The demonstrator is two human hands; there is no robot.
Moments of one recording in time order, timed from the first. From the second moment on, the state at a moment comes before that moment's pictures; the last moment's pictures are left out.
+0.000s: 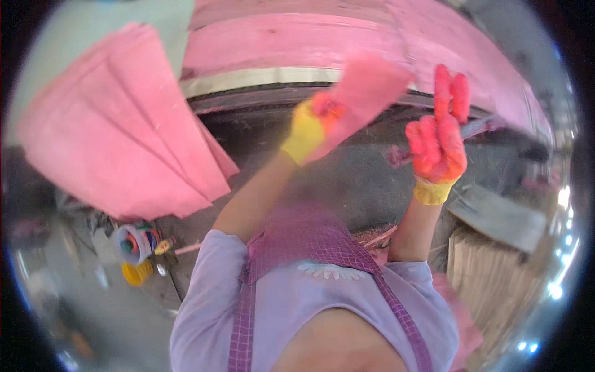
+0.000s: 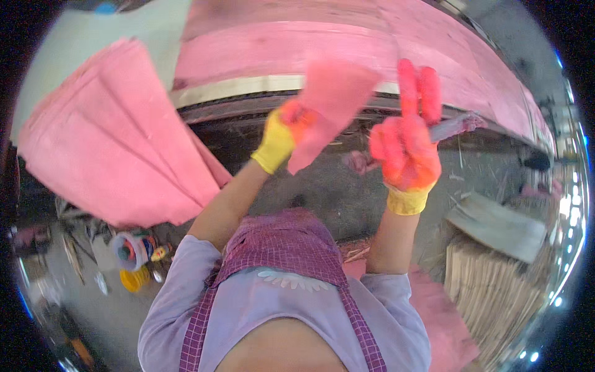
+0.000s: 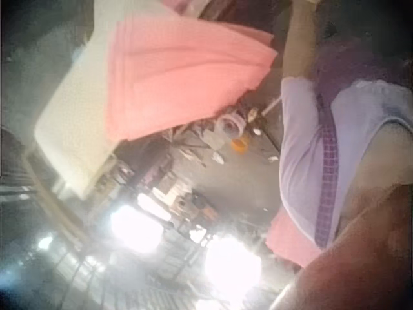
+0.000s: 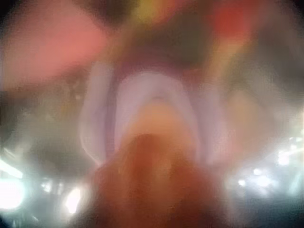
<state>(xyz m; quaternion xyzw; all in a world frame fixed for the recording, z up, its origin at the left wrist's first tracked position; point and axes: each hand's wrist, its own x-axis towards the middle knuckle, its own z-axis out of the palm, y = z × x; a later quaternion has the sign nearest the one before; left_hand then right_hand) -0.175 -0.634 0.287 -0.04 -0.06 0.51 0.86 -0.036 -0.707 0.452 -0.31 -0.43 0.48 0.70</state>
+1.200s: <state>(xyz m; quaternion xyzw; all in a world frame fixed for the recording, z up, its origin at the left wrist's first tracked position) -0.297 -0.435 0.044 -0.07 0.57 0.73 0.38 0.148 -0.474 0.121 -0.56 -0.04 0.54 0.62</state>
